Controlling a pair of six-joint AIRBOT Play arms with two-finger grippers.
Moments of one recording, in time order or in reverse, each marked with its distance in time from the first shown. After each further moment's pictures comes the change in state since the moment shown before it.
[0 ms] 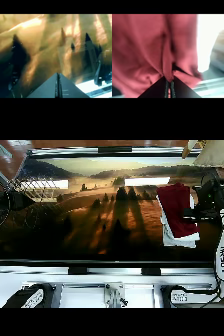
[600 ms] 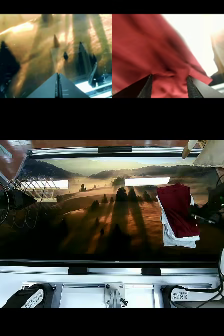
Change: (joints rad) left arm -0.007 0.000 0.000 -0.037 0.009 -0.029; right arm -0.138 0.002 0.038 0.237 0.039 0.105
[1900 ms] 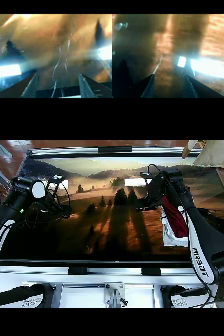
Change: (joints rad) left arm -0.437 -0.414 0.014 0.599 0.022 -0.236; right arm 0.626 -0.070 0.116 0.088 0.082 -0.024
